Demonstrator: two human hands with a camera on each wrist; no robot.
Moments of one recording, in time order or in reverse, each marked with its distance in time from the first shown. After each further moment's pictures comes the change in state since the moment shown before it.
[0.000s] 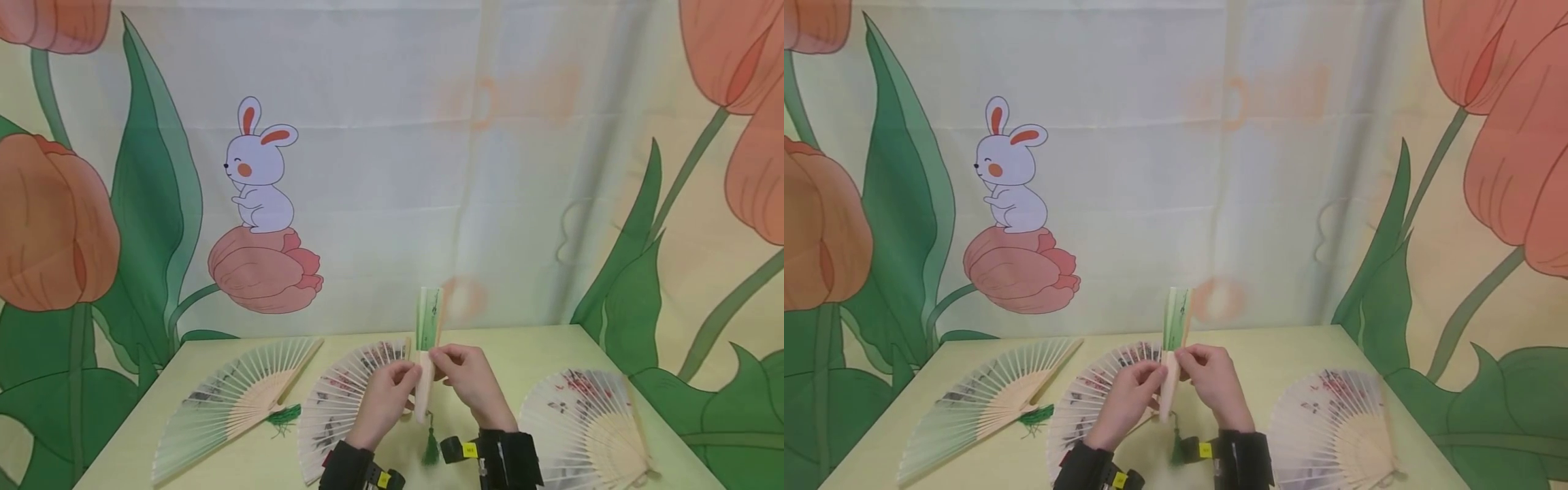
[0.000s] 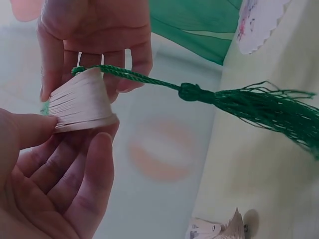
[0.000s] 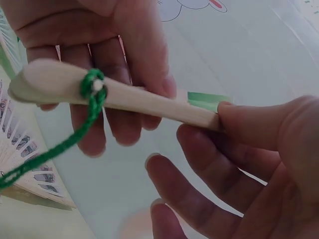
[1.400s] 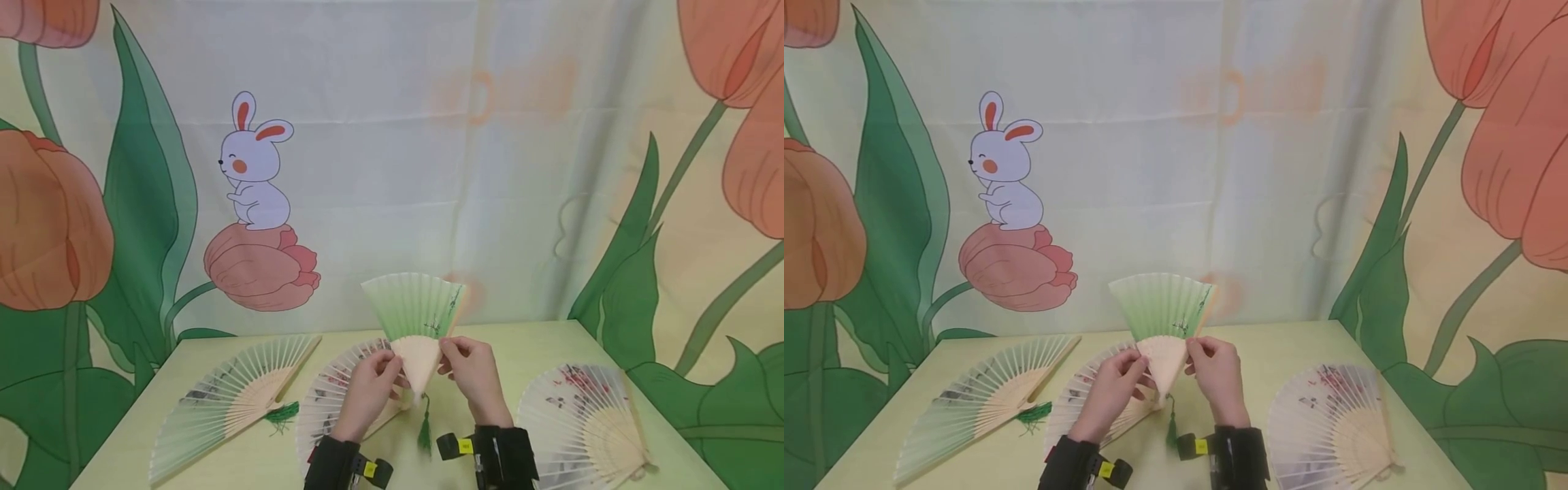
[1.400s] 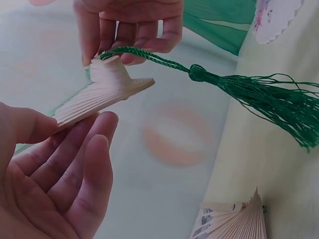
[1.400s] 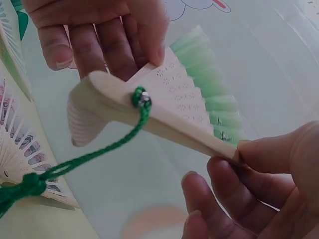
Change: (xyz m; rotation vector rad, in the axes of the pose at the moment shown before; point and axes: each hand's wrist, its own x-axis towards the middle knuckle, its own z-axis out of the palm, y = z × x) left_hand 0.002 0.000 -0.018 -0.043 0.049 -0.046; right_hand 0.002 0.001 0.001 0.063 0.204 0.046
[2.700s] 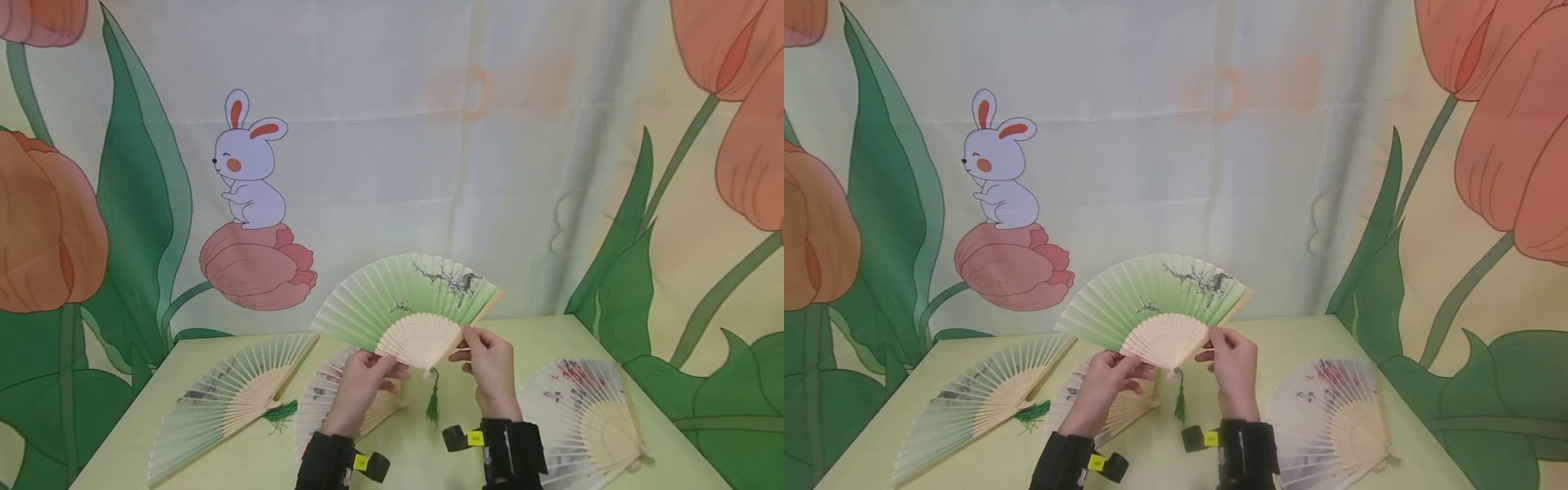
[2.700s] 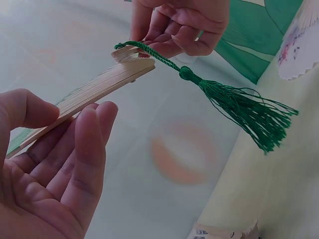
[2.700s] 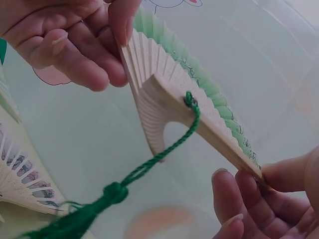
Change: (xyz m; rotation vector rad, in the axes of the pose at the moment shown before) left_hand -0.002 0.007 -0.008 -0.207 -0.046 -0.058; right_hand 0.004 0.002 -0.018 0.204 0.147 0.084
